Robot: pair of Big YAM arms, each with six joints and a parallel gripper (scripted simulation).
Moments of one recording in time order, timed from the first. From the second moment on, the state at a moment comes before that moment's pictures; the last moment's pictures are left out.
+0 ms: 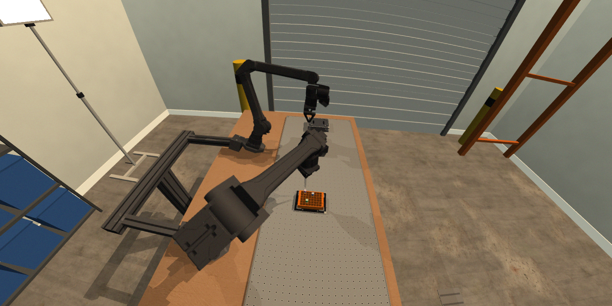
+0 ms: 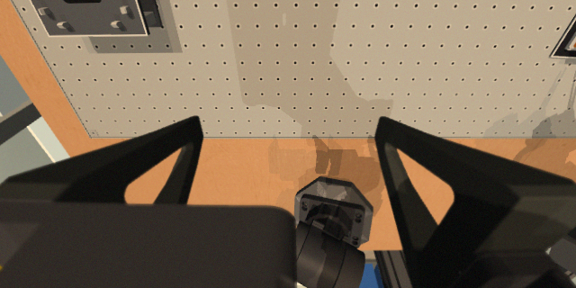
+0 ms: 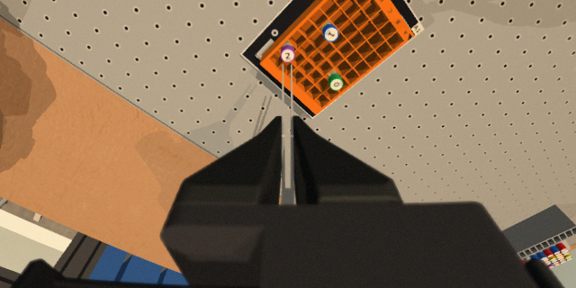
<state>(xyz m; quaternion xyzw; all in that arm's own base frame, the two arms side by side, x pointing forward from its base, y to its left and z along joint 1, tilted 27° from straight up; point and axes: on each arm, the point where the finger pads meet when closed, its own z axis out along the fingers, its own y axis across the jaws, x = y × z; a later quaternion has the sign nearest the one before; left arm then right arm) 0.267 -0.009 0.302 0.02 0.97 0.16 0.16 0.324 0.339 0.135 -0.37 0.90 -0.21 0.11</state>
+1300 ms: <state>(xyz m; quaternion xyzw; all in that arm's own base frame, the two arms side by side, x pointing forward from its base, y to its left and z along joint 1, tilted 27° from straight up) 0.267 -0.009 0.302 0.02 0.97 0.16 0.16 0.326 0.337 0.131 -0.37 0.90 -0.21 0.11</state>
